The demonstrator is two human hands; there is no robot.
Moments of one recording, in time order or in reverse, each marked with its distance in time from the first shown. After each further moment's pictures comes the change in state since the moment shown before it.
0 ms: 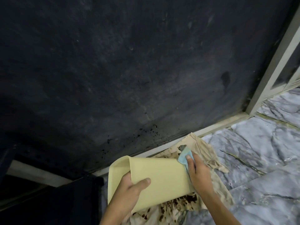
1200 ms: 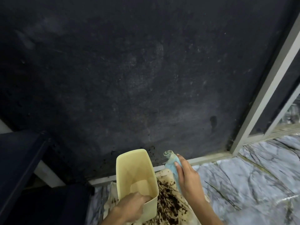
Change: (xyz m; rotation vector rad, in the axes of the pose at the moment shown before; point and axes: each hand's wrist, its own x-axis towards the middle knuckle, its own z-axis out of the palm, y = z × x) left_hand 0.015 -0.013 0.007 1.153 -0.334 0.309; right_hand -0.012 -0.134 -0.075 -0.157 -0.066 -0.310
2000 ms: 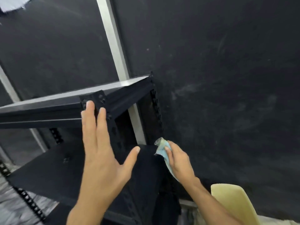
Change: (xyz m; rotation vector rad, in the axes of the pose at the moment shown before) left_hand -0.468 0.012 -0.183 0.203 1.724 -0.291; right_hand -0.016 -0.383 0.119 0.348 -0.244 -0.566
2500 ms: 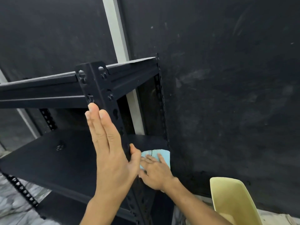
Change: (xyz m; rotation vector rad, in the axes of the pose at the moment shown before) left_hand -0.026 -0.040 0.071 -0.004 0.132 0.118; right_hand -0.021 -0.003 0.086 -0.391 -0.665 -0.117
